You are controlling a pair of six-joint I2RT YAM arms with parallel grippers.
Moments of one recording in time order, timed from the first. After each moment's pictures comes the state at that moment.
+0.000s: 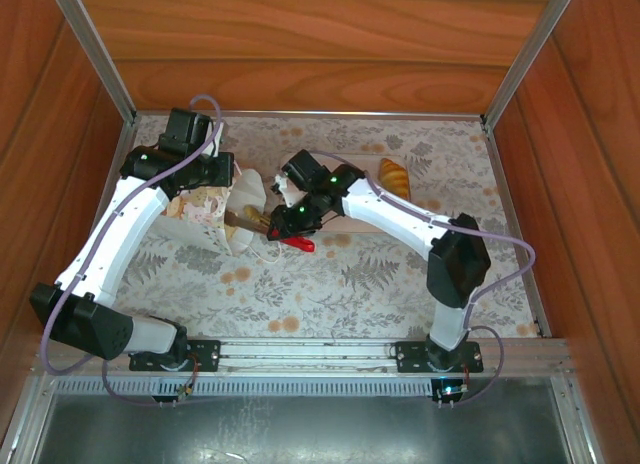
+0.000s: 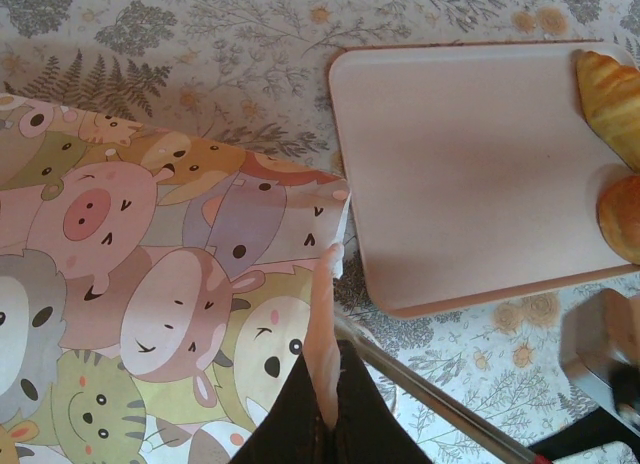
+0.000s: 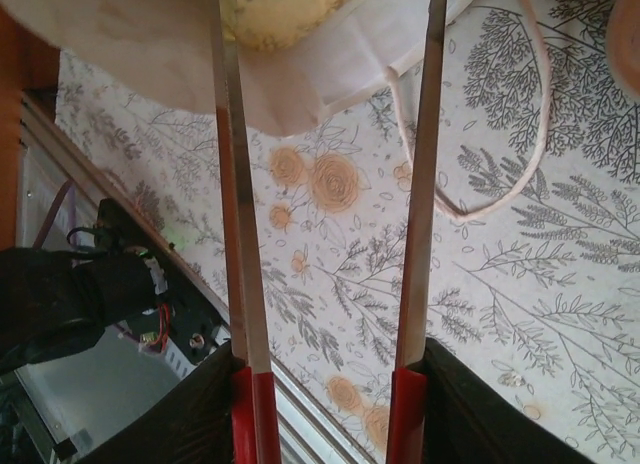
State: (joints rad) left arm -0.34 1.37 1.46 -0.96 0.08 -0.26; right arm 0.88 1.85 1.60 -0.86 -0.48 0.45
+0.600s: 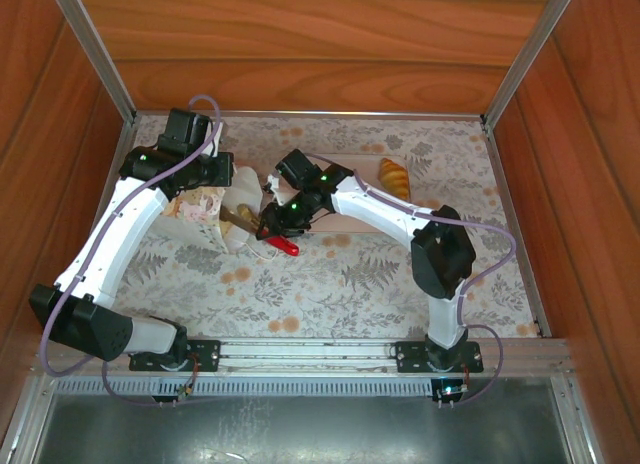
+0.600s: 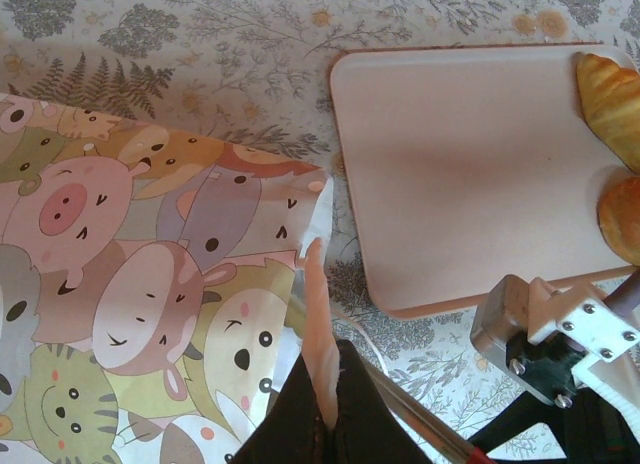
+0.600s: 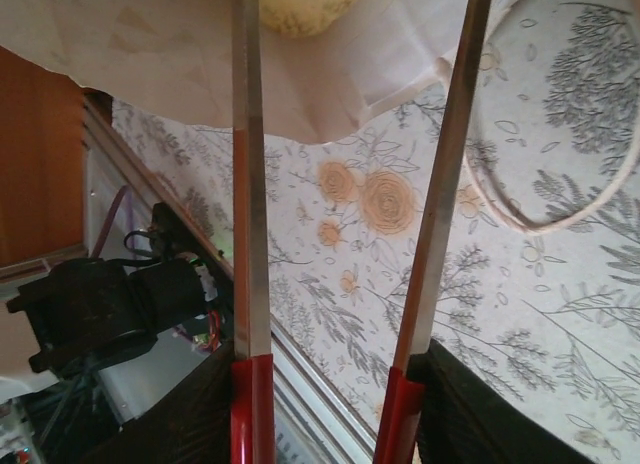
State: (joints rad) left arm -0.34 1.36 1.46 -0.96 0.08 -0.26; right arm 0.88 1.94 1.62 -0.78 -0.63 0.50
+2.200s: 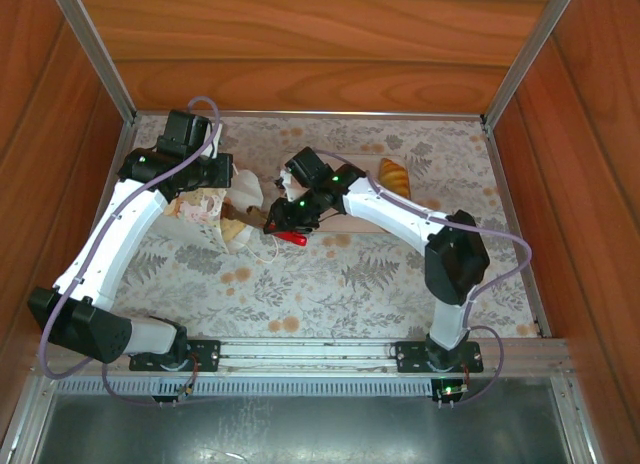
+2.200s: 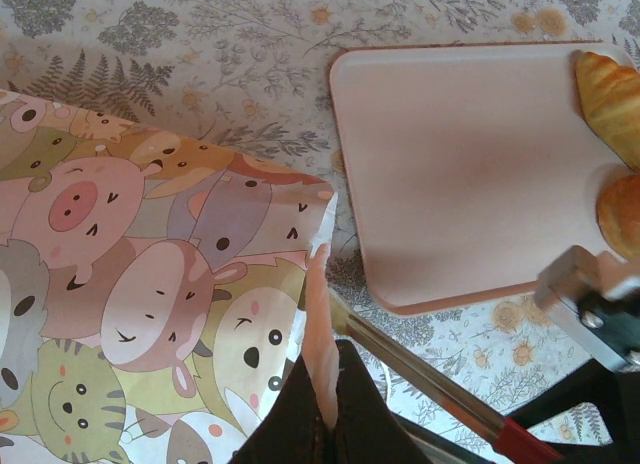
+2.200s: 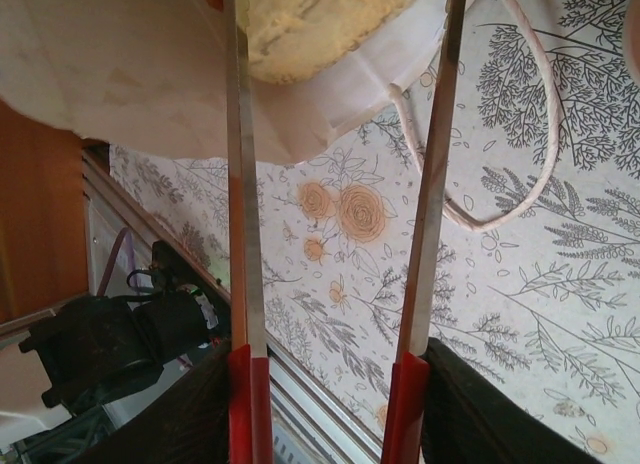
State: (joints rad) left arm -0.34 1.35 1.44 -0.96 0.08 -0.26; right arm 0.85 1.87 1.56 -0.75 -0.56 0.60
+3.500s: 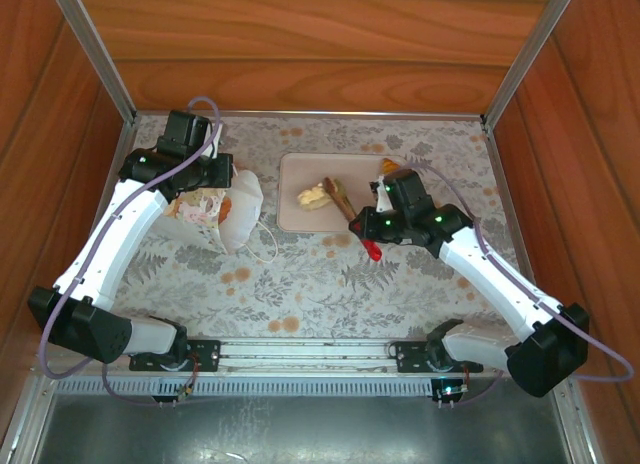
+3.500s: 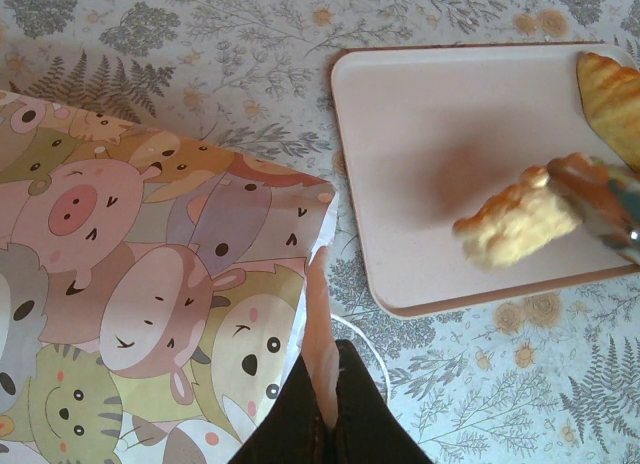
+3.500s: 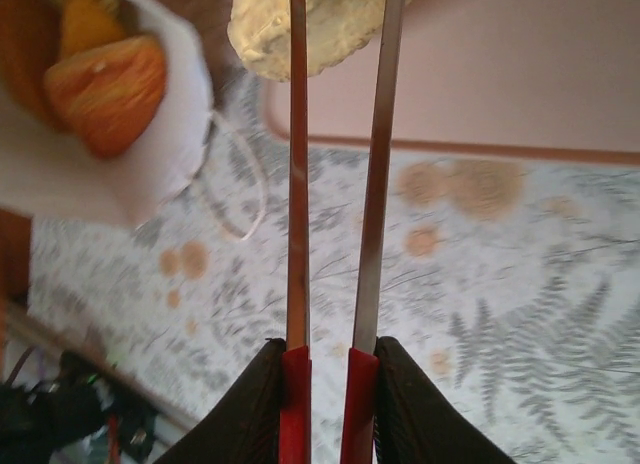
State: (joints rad) left arm -0.34 1.35 1.44 -0.95 0.08 -0.26; right arm 0.58 1.17 0.98 -0.71 -0.27 0.59
